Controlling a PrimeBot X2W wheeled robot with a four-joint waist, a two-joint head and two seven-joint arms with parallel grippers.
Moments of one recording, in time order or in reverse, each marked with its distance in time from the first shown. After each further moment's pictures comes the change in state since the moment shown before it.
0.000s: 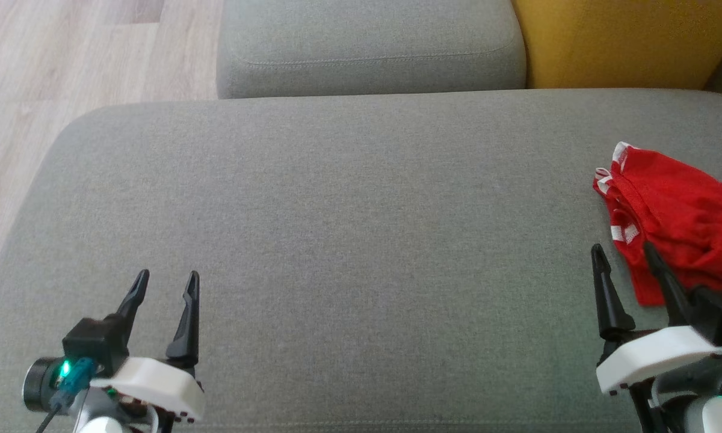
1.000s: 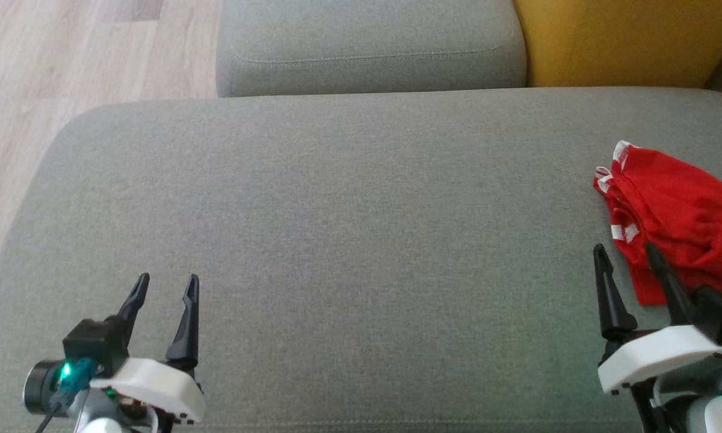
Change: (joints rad) left arm 0.000 0.002 -0.006 0.013 -0.014 0.000 0.002; right arm 0.000 0.000 -0.006 -0.002 0.005 0.000 0.008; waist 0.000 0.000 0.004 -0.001
